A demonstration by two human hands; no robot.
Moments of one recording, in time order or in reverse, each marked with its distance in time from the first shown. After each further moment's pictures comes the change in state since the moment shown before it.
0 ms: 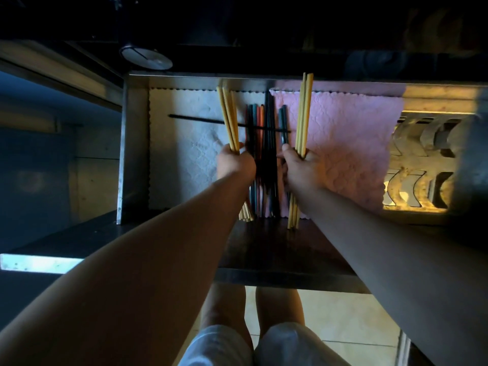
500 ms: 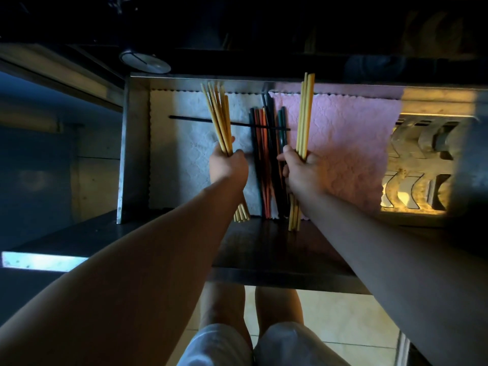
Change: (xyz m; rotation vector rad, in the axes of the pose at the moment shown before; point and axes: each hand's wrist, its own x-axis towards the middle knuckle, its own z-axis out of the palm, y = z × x) left_hand -0.007 0.002 -0.013 -0.092 0.032 0.026; right_hand -0.001 0.001 -0.006 -0.004 -0.055 -0.014
